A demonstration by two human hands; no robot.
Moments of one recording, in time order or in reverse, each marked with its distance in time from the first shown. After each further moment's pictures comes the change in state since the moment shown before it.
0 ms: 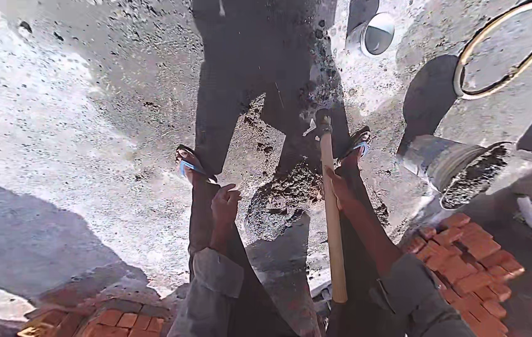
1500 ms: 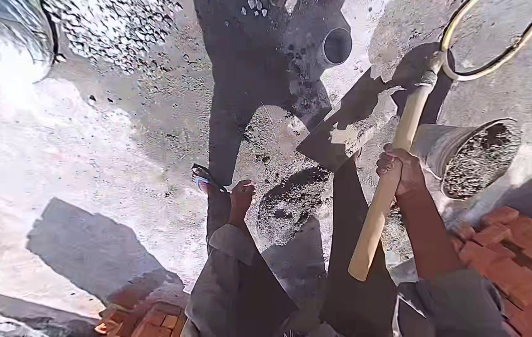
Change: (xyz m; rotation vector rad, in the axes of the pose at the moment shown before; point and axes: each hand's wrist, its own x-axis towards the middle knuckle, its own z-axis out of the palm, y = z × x) left_hand -0.011 0.073 0.069 0.210 -0.109 -0.034; right_hand -0.081 -0.080 -0.194 0.637 -0.265 -0.505
